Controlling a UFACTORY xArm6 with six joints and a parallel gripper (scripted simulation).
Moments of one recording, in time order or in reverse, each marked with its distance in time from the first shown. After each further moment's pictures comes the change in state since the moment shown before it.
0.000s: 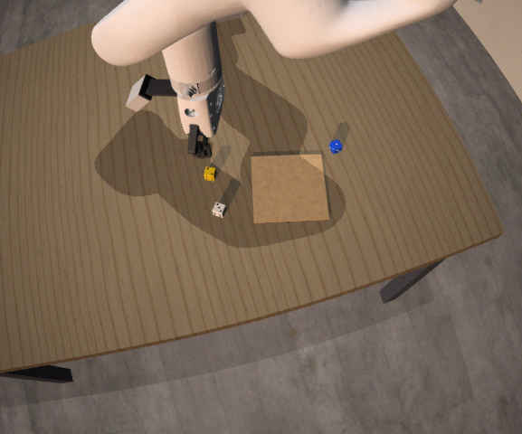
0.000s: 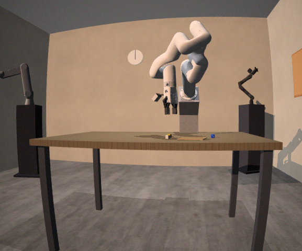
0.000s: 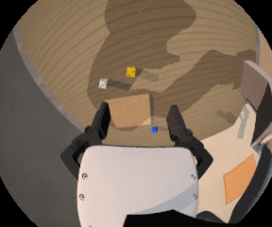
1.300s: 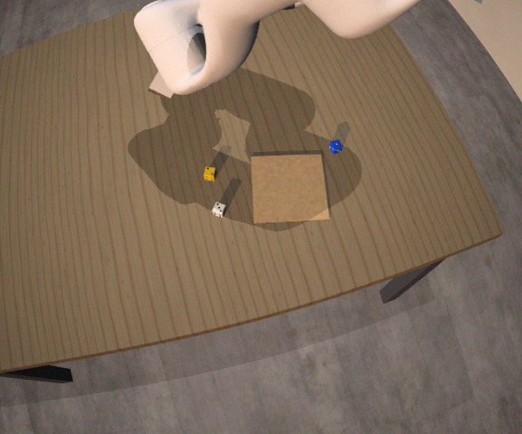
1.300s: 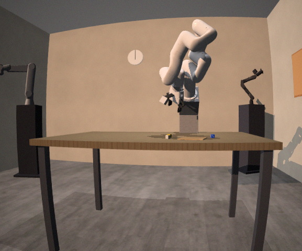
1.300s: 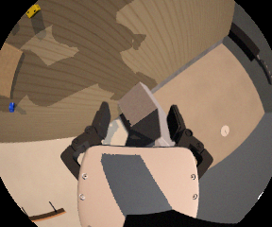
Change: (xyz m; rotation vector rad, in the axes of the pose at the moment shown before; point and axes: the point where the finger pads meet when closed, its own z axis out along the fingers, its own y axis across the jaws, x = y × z) arm 0.067 0.176 -0.035 -0.708 0.042 -1.215
